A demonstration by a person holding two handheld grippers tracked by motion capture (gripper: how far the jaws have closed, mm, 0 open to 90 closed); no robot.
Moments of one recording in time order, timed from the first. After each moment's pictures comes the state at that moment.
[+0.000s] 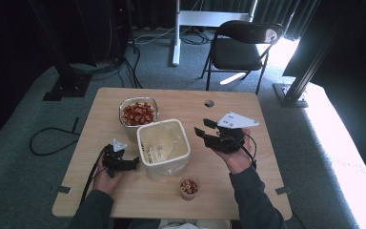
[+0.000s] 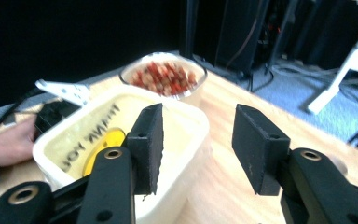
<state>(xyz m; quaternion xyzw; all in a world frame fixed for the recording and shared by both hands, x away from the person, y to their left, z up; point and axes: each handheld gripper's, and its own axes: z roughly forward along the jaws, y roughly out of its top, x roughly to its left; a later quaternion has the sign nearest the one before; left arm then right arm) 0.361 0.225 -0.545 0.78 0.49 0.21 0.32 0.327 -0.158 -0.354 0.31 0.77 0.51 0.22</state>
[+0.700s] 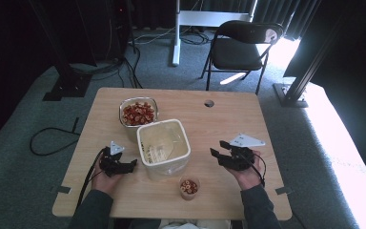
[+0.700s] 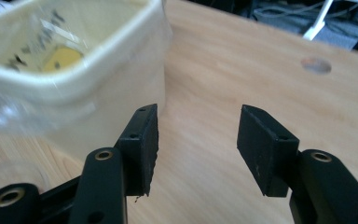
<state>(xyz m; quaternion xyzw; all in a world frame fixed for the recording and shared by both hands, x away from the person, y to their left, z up) 0.349 0.233 -0.545 0.79 0.48 0.20 0.33 0.319 -0.206 -0.438 0.38 0.78 0.45 0.19</state>
